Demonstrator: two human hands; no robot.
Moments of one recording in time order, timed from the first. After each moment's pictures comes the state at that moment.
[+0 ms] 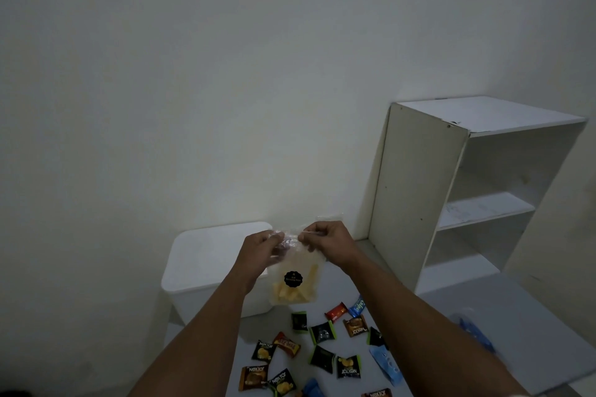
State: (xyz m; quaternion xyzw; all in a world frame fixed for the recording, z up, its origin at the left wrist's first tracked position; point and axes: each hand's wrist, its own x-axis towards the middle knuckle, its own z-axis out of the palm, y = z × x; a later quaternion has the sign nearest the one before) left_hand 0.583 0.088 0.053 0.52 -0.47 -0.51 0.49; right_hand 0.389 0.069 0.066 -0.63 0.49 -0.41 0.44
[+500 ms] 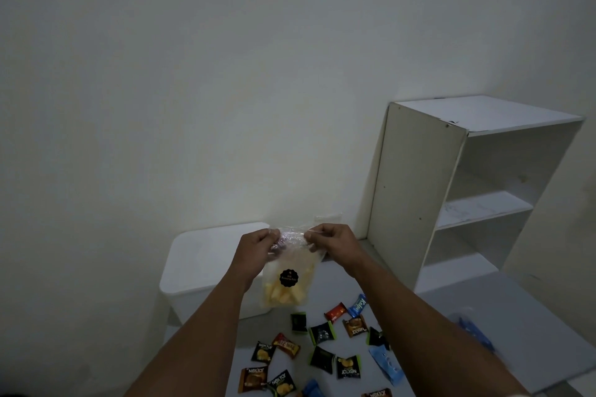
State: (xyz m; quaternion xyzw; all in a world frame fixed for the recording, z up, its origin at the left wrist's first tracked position) left_hand 0.586 0.083 0.052 0.52 -0.49 -0.49 0.51; right_hand 0.377 0.069 0.060 -0.60 0.49 -0.42 0.48
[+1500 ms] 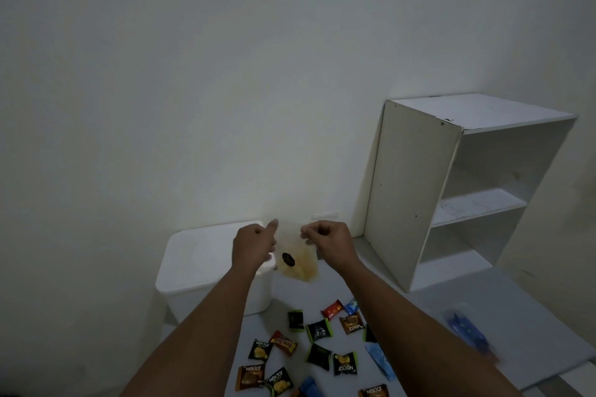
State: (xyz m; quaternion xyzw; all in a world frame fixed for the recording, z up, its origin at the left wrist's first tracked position) left_hand 0.574 0.077 0.065 0.67 -0.45 -0.37 0.46; right_hand 0.389 0.066 0.046 -0.58 0.51 -0.49 0.41
